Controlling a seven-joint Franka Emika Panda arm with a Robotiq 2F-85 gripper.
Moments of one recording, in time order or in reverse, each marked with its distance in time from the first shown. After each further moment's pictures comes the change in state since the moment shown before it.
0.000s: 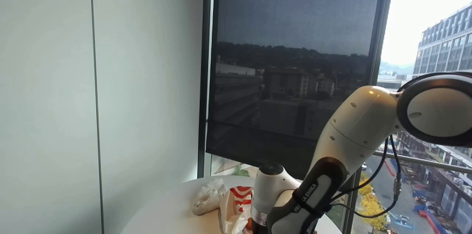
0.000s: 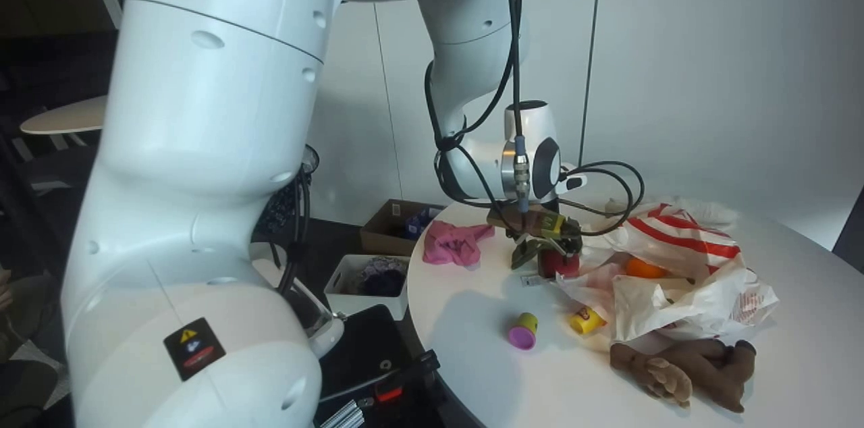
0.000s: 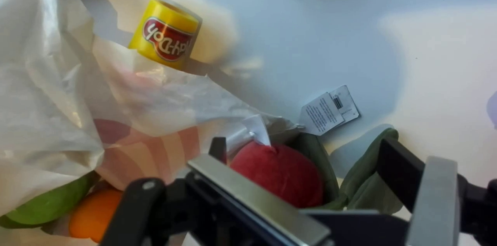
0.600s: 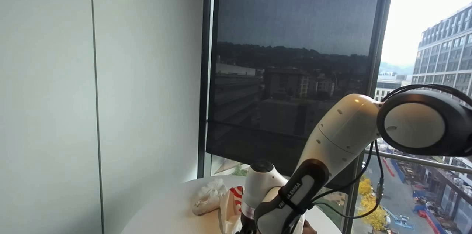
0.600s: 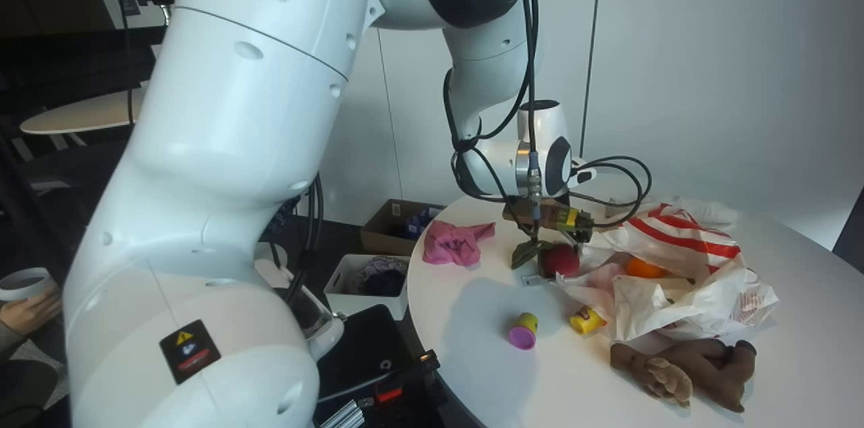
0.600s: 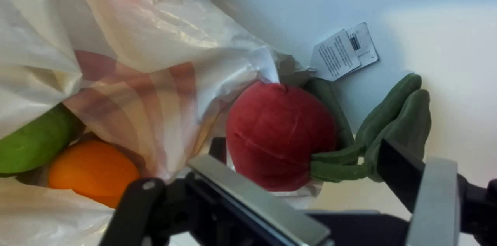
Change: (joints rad) arm -0.019 0.109 0.018 0.161 0.012 -0.003 -0.053
